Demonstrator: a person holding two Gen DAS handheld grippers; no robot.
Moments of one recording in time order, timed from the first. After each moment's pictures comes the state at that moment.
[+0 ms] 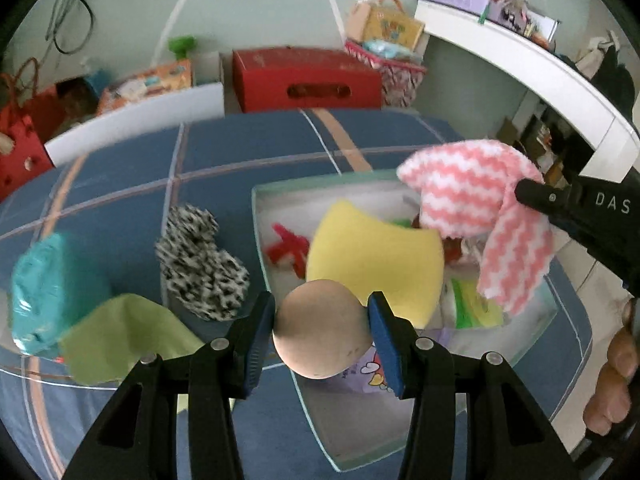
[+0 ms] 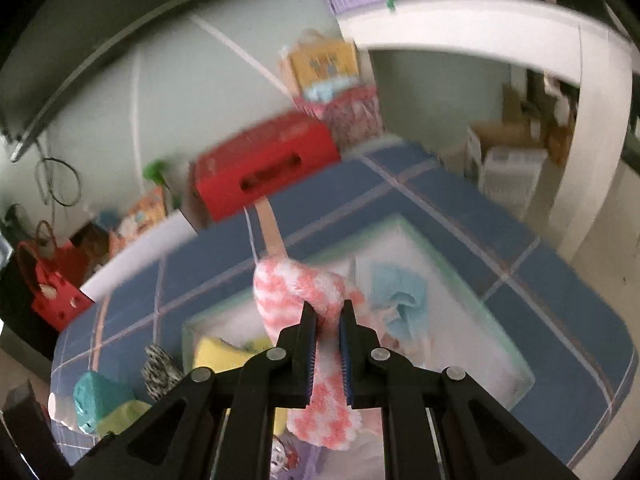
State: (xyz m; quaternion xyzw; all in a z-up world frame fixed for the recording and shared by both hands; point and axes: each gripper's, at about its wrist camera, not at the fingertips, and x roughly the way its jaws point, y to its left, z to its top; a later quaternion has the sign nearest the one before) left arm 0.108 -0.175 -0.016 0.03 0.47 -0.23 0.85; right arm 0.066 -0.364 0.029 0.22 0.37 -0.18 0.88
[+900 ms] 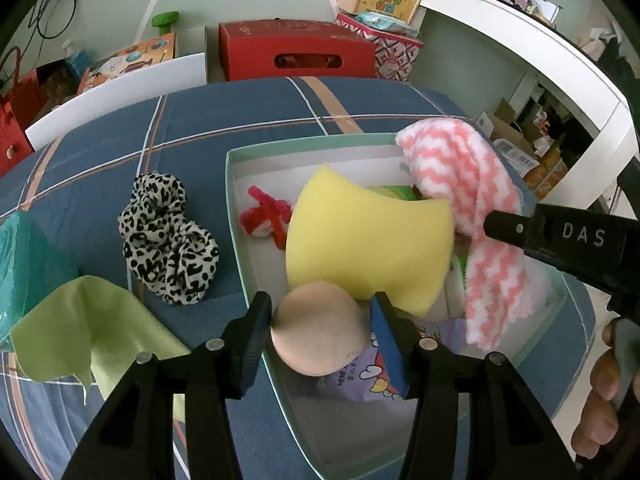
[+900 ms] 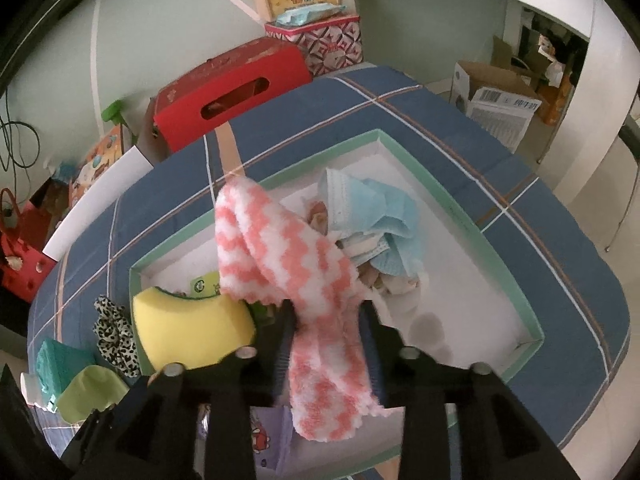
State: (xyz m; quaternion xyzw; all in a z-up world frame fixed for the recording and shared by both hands) left arm 0.109 -0.187 -0.038 0.04 0.50 -0.24 0.83; right arm 0.076 -0.365 -0.011 0.21 0.47 -0.20 0.83
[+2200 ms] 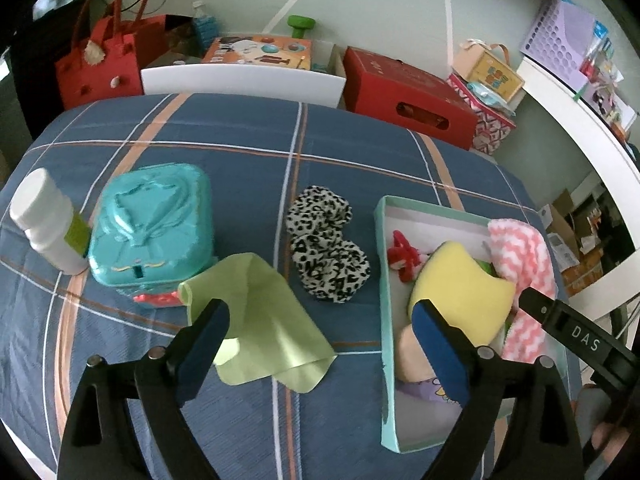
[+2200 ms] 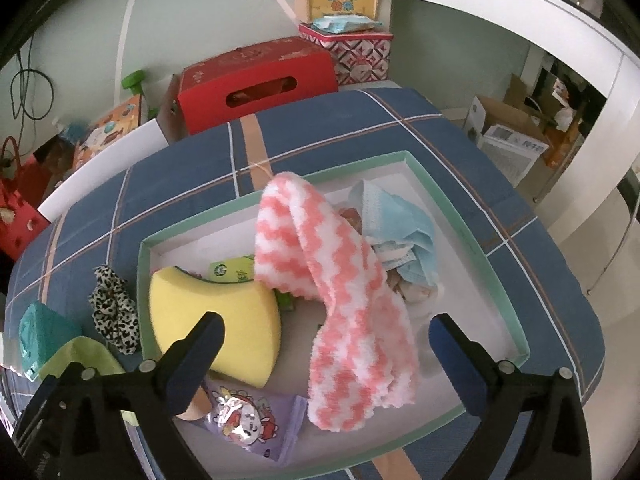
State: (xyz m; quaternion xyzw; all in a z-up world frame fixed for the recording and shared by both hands) left arm 0.108 -0.091 -0.003 -0.08 0.49 -0.09 0.86; right arm 0.087 -0.331 0.001 0.13 0.49 -0.19 0.84
